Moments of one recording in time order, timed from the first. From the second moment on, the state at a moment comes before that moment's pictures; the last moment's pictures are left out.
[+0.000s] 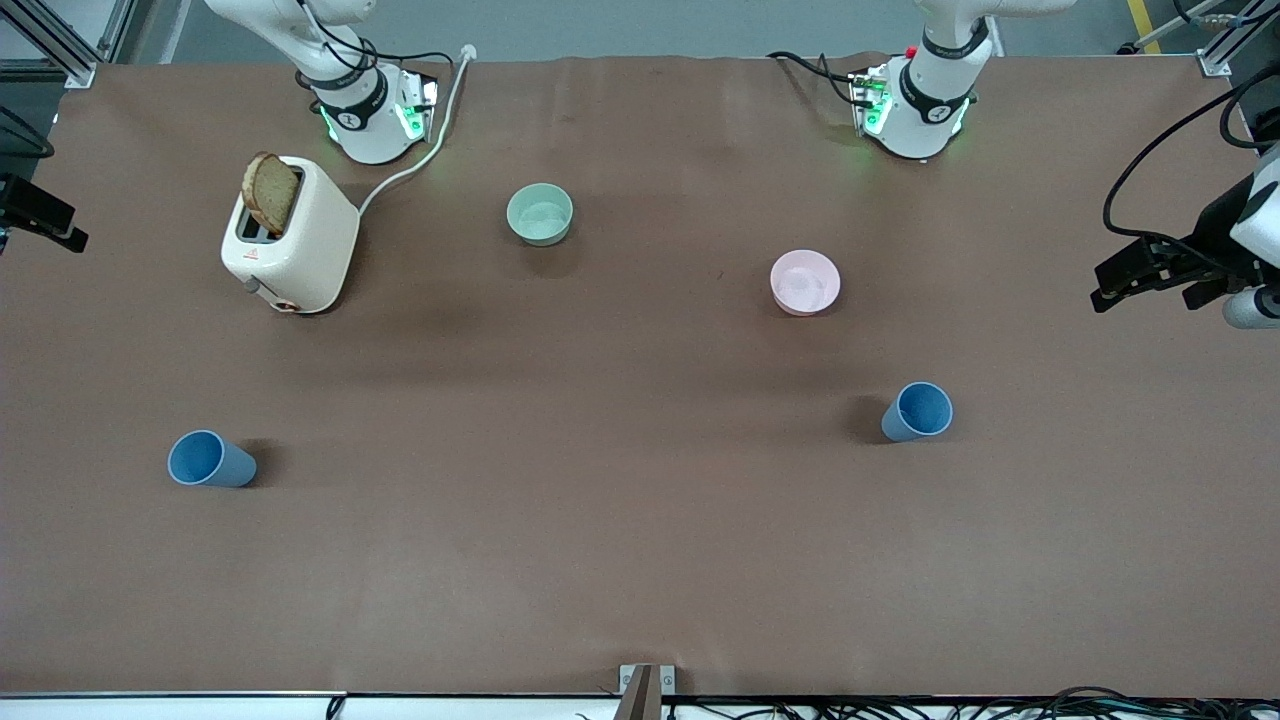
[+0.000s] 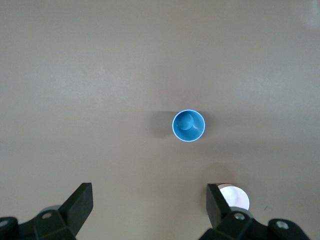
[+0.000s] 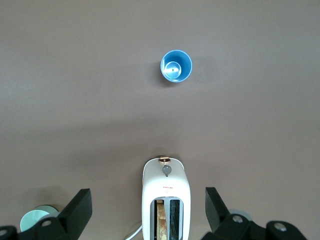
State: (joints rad) left arm -0.08 0.07 0.02 -1.49 -0.01 1.61 -0.07; right arm -0.04 -0.02 -0.08 -1.51 -0.03 1.46 -0.04
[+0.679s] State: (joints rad) left arm -0.09 0.07 0.02 -1.48 -0.01 1.60 -0.07; right arm -0.05 -0.02 -0.08 -1.51 -0.03 1.47 -0.04
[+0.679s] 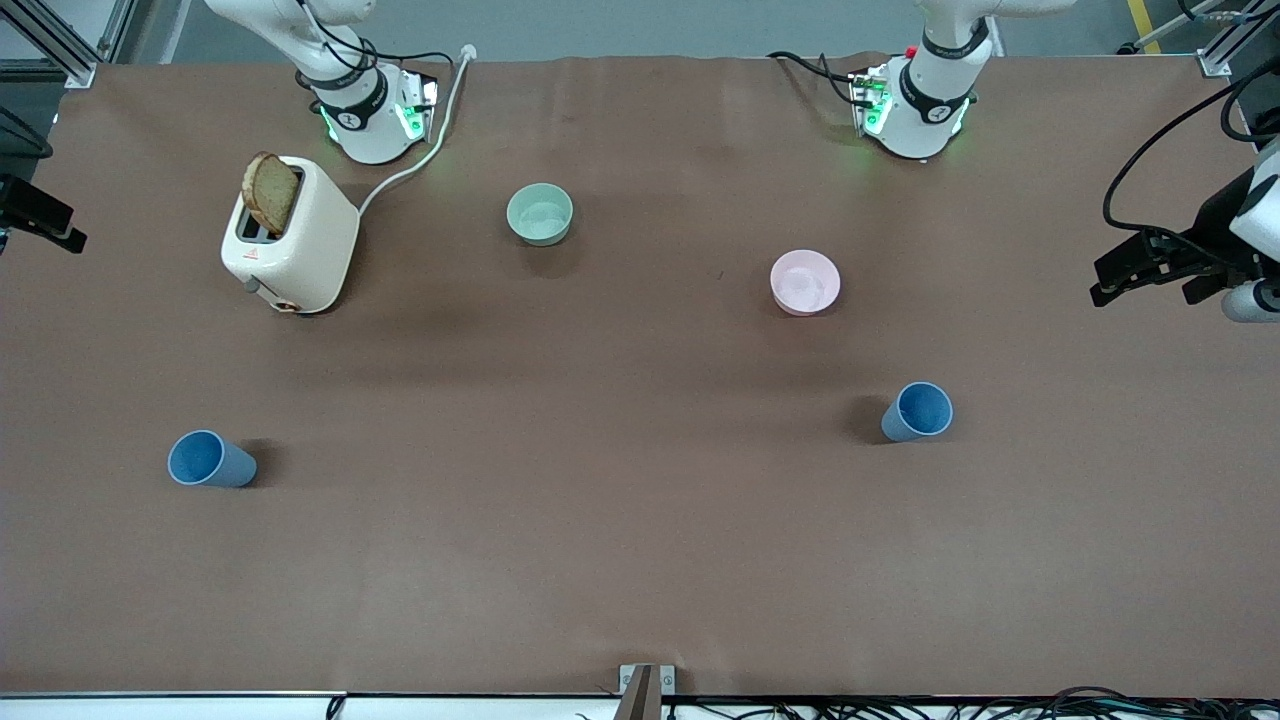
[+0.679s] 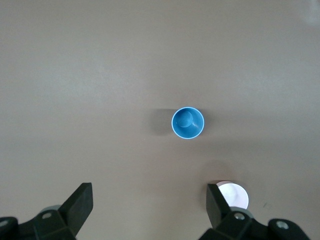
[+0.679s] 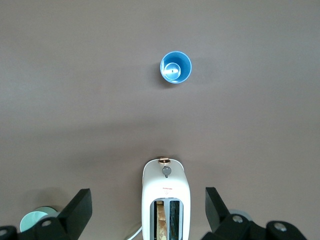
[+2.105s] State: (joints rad) left arm -0.12 0.30 0.00 -1.51 -0.02 1.67 -0.07; right arm -0.17 0.37 -0.08 -1.52 0.05 1.88 -0.06
